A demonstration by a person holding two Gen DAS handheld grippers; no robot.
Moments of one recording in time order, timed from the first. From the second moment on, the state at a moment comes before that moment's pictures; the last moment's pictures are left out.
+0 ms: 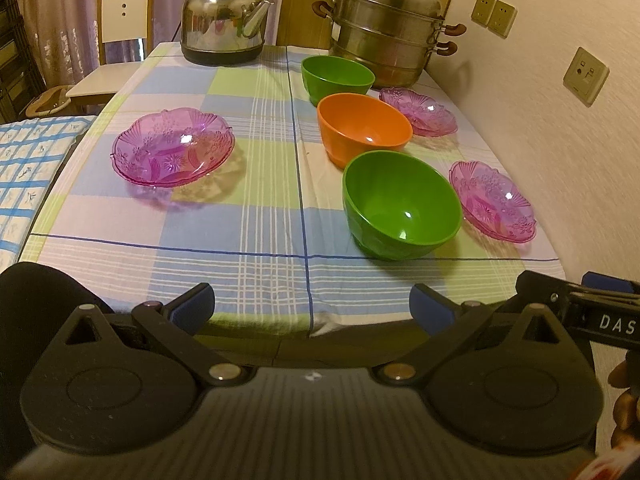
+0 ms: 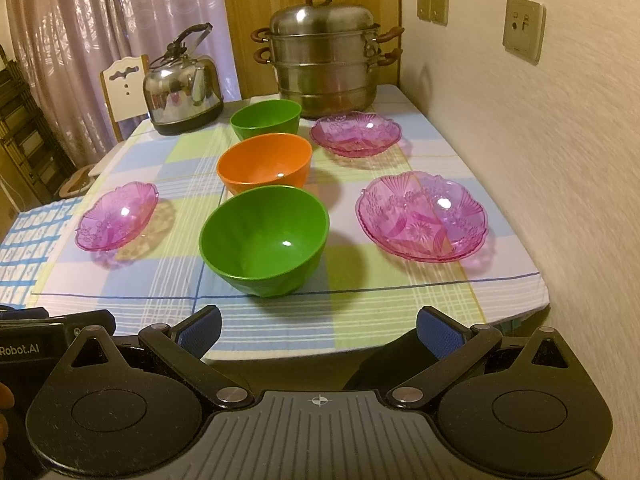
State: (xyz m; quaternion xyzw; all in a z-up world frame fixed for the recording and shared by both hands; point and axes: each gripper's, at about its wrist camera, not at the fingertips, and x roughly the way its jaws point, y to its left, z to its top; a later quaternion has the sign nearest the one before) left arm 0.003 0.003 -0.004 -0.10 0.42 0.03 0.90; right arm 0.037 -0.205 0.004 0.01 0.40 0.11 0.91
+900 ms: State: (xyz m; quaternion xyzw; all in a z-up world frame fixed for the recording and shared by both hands) left arm 0.002 0.003 -0.004 -0.10 0.42 0.03 0.90; right arm 0.037 -0.205 0.003 0.01 0.40 0.11 0.91
